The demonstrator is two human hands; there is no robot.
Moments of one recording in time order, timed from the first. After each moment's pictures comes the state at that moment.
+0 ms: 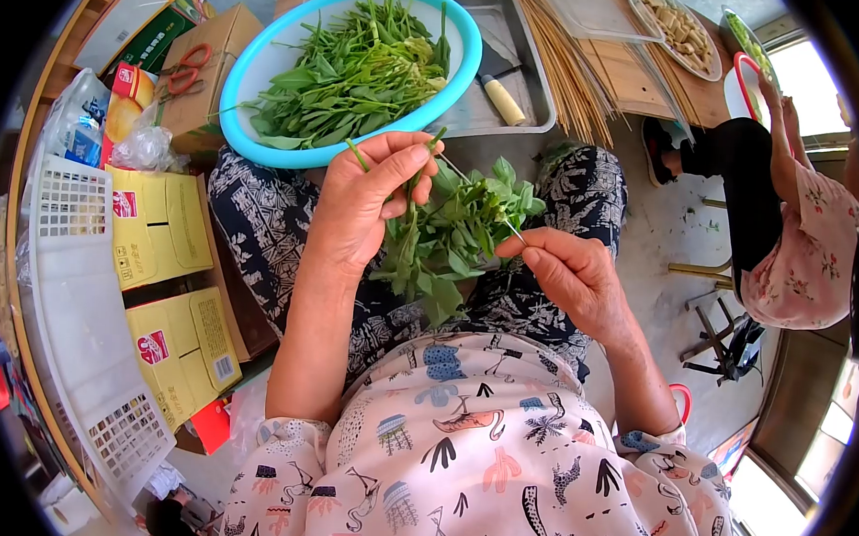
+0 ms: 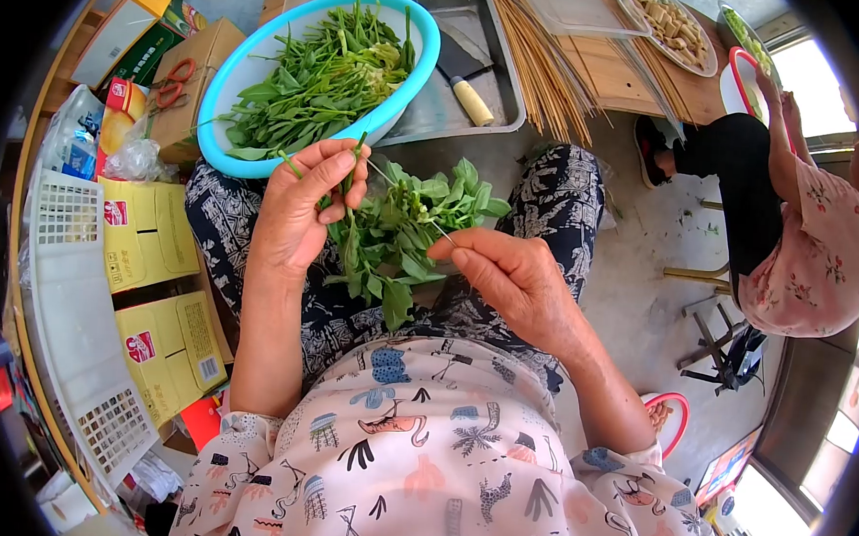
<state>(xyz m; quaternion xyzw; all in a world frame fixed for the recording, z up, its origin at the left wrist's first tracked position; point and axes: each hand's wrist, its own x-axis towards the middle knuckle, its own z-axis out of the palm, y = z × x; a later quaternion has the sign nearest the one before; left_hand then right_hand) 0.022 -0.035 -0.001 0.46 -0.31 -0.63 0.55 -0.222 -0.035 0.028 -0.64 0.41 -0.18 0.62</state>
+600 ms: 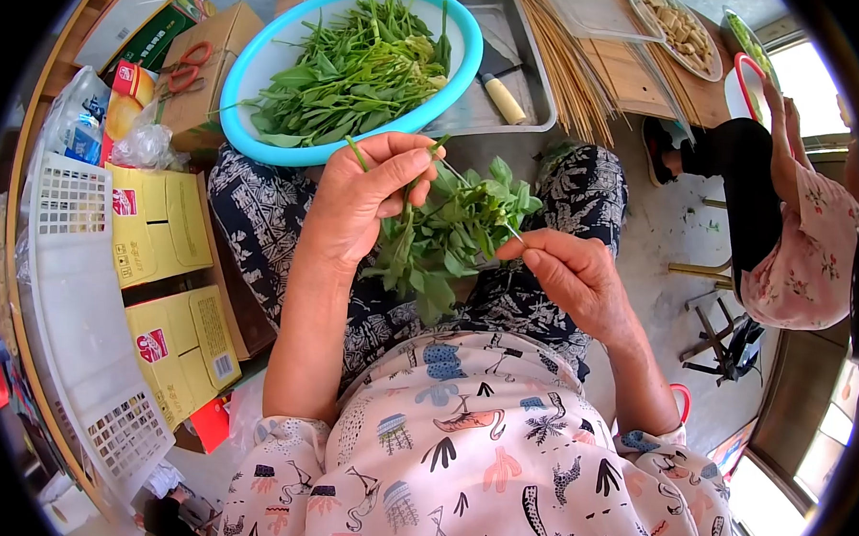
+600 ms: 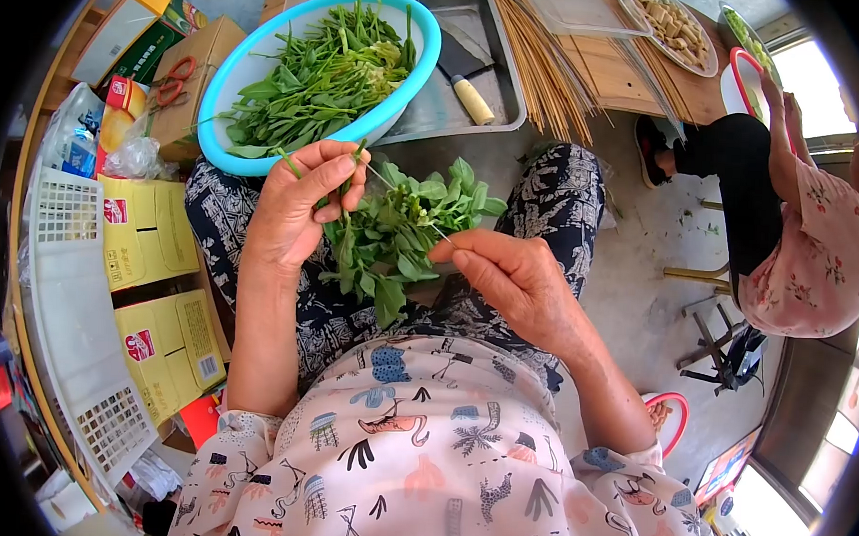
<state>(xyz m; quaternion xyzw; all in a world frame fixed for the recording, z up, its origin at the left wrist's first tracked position) 0.027 -0.034 0.001 0.46 -0.33 -0.64 0.52 -0.222 -0.034 0.030 -0.65 0.41 -0.18 0.62</state>
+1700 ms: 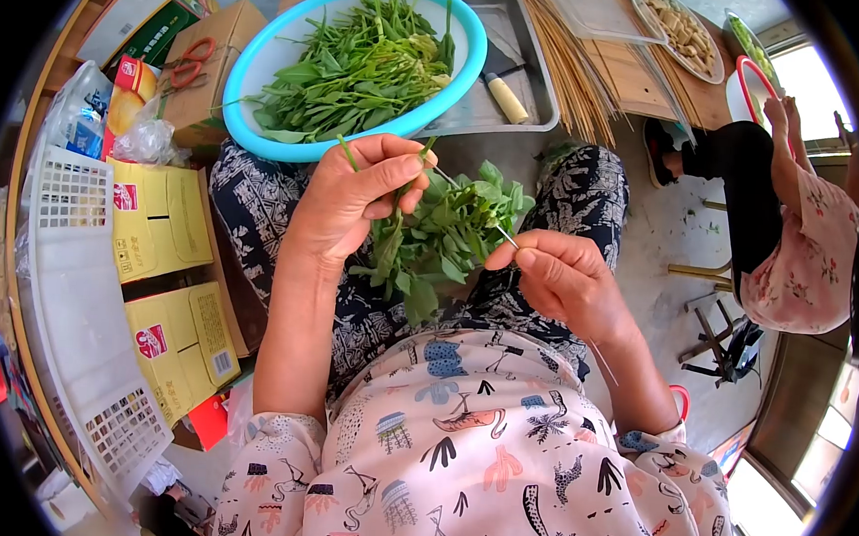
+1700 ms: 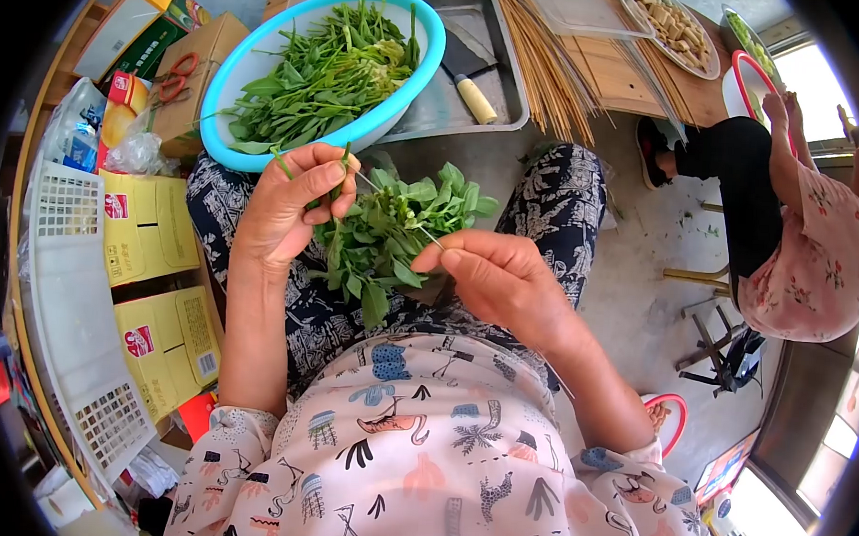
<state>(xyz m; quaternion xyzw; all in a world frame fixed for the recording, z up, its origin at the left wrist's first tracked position) 0.044 -0.031 0.002 0.43 -0.33 -0.68 0.50 -0.216 -0.027 0.020 -0.43 0.34 -0.21 0.81</state>
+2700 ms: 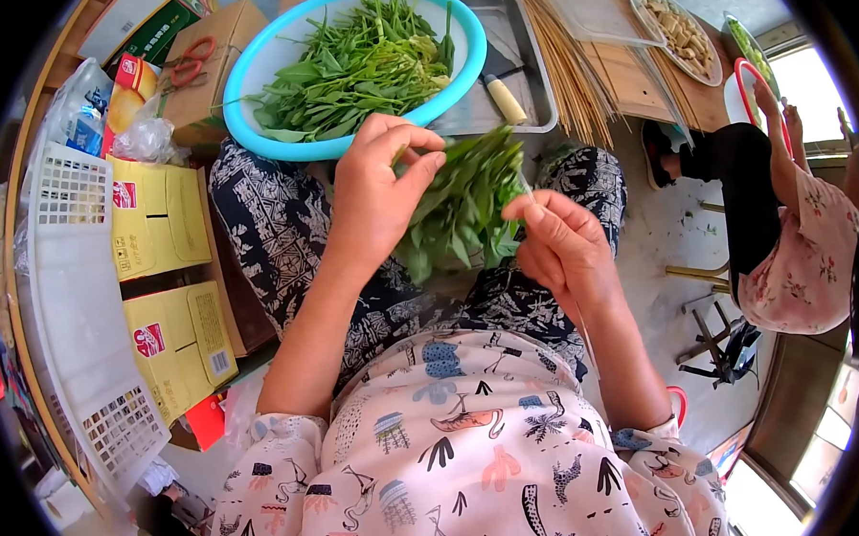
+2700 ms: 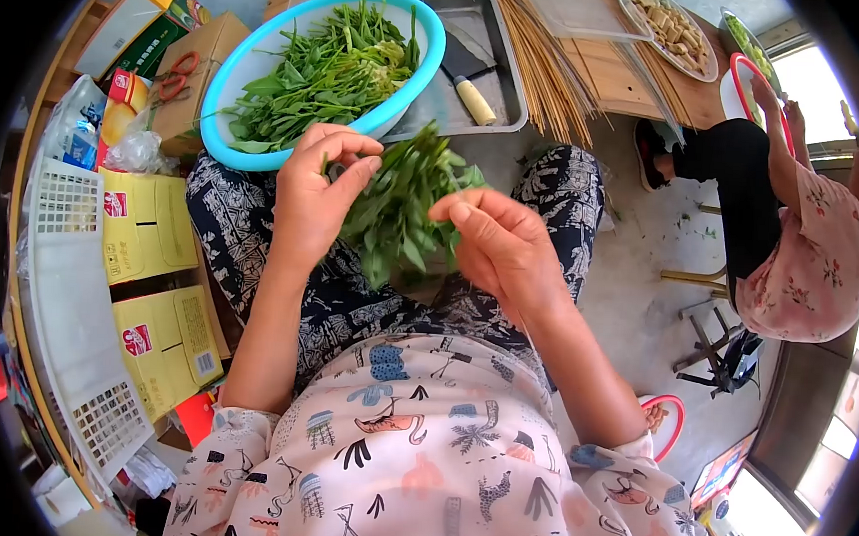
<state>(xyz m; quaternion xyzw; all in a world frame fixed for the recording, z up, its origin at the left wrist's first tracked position) 0.009 -0.035 -0.005 0.61 -0.58 -0.26 0.47 -0.202 -0.040 0.009 -0.35 0.35 -0.30 0.82</state>
